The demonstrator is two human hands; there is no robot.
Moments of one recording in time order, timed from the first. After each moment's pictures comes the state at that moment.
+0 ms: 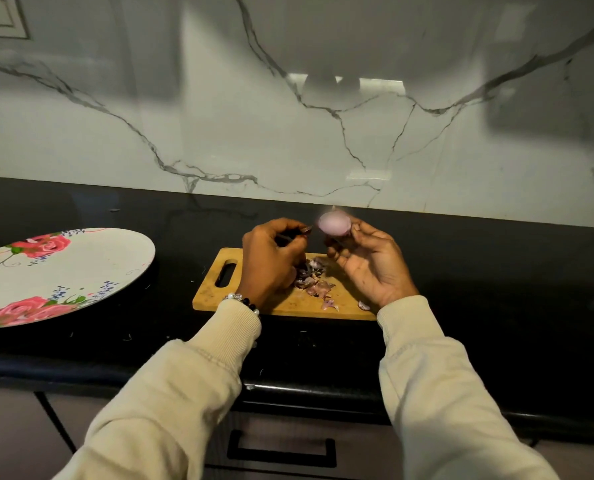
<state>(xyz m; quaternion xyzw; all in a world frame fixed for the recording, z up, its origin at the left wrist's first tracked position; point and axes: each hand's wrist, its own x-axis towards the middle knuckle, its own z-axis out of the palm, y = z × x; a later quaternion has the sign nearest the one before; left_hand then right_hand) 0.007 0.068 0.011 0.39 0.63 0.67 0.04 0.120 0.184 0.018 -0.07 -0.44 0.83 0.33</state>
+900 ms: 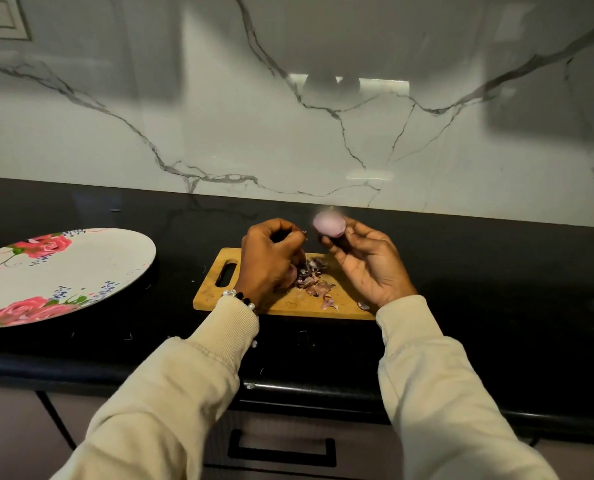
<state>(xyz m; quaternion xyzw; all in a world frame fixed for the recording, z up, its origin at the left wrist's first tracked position) 0.003 0.072 0.010 0.32 0.57 0.74 0.18 0.118 0.176 0.021 -0.03 -0.42 0.84 0.34</state>
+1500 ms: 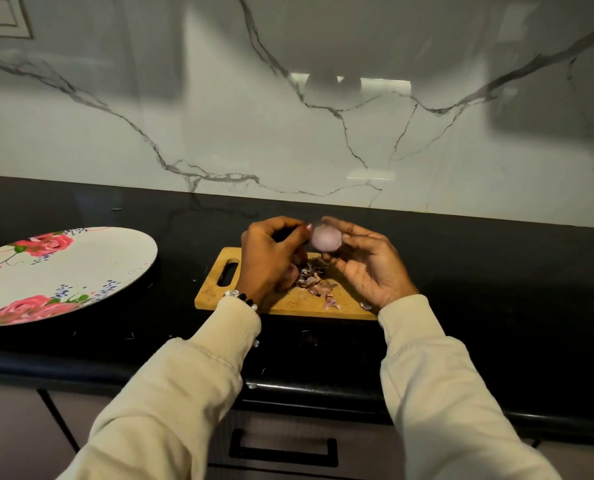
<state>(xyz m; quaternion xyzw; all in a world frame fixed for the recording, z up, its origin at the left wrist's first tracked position) 0.010 0.065 0.016 0.37 0.57 0.73 0.09 0.121 0.177 0.022 -0.06 -0.48 0.82 0.29</state>
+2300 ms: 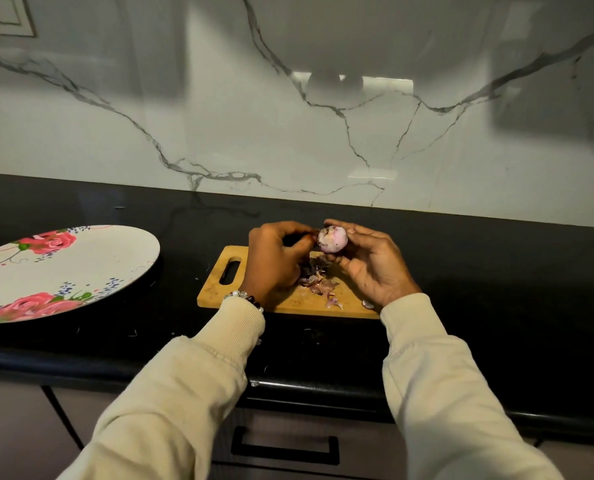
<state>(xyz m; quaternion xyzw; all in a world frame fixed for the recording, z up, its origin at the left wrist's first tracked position) 0.004 0.067 0.010 0.45 0.64 0.62 -0.01 0.117 0.179 0.021 -0.09 -0.49 0.80 0.32</state>
